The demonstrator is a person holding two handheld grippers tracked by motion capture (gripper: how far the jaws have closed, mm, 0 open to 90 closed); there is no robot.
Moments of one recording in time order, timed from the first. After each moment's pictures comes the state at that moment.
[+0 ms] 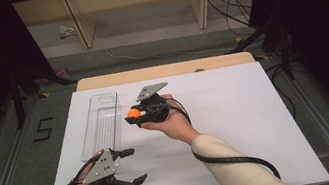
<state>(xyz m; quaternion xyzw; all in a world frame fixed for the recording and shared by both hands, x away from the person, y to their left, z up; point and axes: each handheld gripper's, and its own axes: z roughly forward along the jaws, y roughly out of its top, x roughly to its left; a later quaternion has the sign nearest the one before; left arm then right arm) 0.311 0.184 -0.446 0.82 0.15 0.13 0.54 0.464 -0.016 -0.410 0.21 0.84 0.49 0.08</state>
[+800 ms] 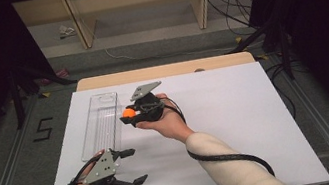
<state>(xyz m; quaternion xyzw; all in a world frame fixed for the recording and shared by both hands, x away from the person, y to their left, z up) 0.311 0.184 -0.446 0.82 0.14 0.13 0.54 0.469 -0.002 -0.409 0.20 0.85 0.49 0.07</state>
